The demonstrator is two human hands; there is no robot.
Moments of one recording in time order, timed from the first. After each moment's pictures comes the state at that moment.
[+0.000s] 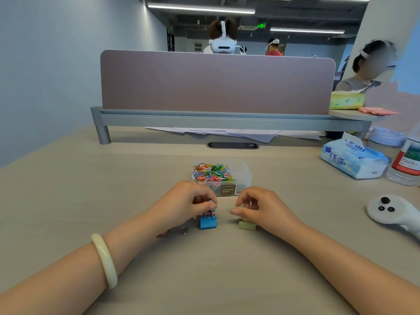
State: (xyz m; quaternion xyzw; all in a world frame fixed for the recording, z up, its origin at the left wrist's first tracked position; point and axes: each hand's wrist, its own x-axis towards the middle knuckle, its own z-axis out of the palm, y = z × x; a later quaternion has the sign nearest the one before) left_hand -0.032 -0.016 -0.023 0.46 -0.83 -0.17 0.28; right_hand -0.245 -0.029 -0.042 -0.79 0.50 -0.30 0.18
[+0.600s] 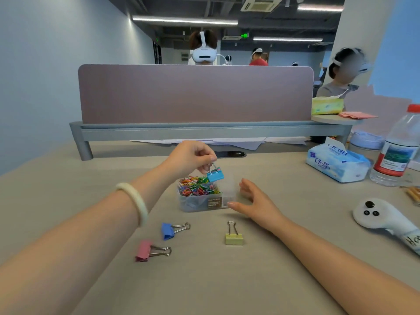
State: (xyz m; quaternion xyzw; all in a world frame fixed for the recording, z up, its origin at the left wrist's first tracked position) left_hand -0.071 -0.099 0.046 0.48 -0.75 -0.27 0.37; right_hand -0.263 -0.077 -0.057 -0.67 0.53 -0.40 0.33
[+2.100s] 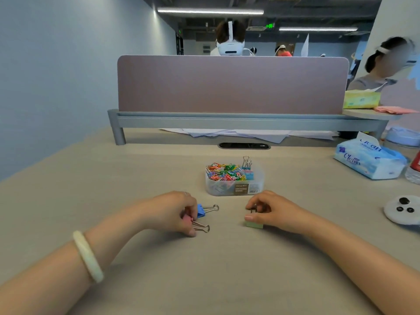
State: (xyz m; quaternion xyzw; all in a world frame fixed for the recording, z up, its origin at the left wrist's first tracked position) left_hand 0.016 0.002 -0.014 0.55 -0.82 -0.16 0.05; right_hand -0.248 -0.035 -0.041 -0.81 0.51 -0.16 0.24
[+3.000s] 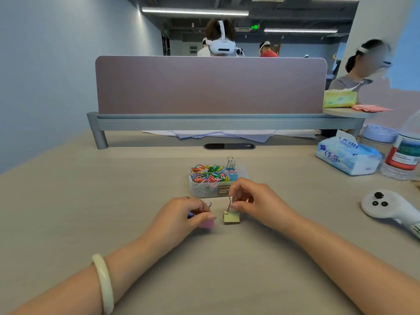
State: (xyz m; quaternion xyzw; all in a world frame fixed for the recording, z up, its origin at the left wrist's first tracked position) left_hand -0.036 0.006 -0.042 0.50 -0.77 -0.20 0.34; right_hand -0.244 -0.033 -0.033 -0.81 0.43 -0.31 0.25
